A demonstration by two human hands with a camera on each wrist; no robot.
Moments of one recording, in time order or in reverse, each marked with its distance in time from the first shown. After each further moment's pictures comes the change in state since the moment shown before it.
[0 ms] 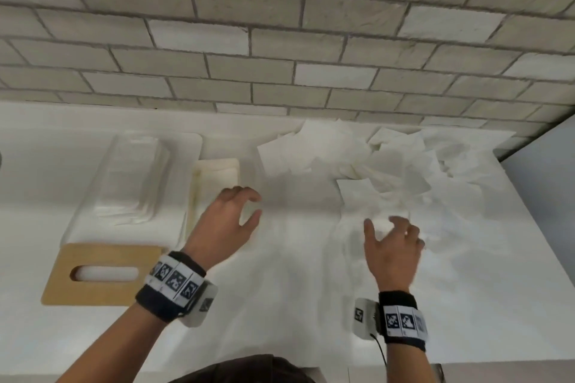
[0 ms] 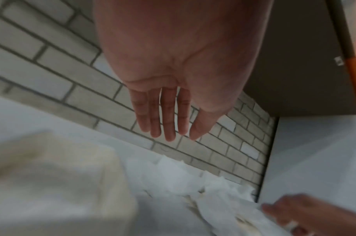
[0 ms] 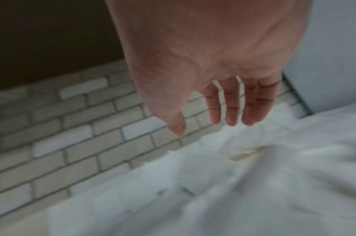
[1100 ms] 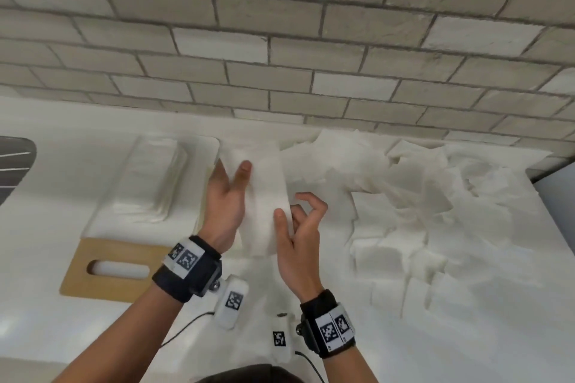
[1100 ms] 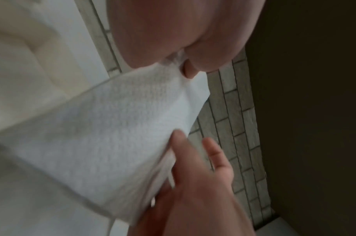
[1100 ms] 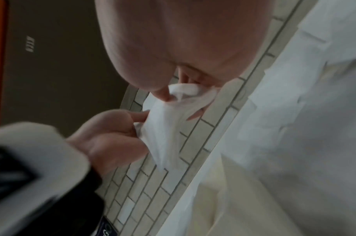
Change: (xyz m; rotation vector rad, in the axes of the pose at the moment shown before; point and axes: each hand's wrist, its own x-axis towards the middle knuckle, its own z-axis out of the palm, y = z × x) left_hand 0.038 0.048 -0.028 -0.931 0.428 -0.534; right_hand -0.094 -0.161 0.015 0.995 -0.454 -0.350
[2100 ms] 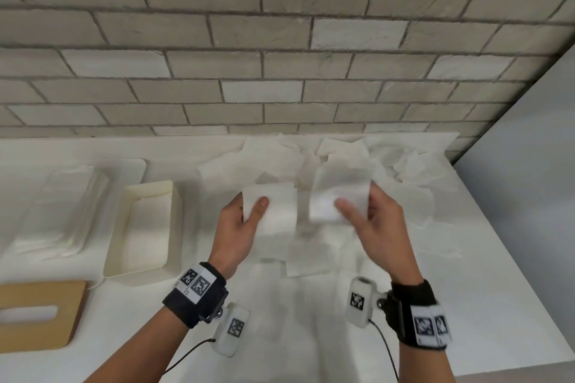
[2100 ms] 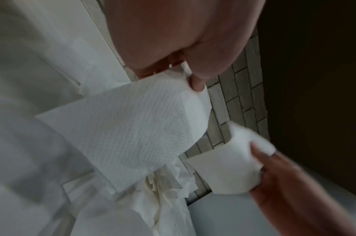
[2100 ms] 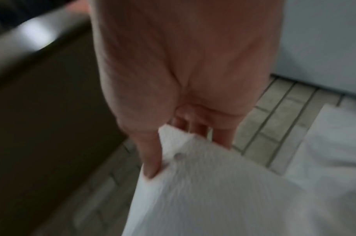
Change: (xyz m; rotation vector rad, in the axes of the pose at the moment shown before) left_hand -0.065 -0.054 0.151 0.112 -0.290 0.011; right_hand 0.036 -0.030 -0.291 -0.381 0.043 -0.014
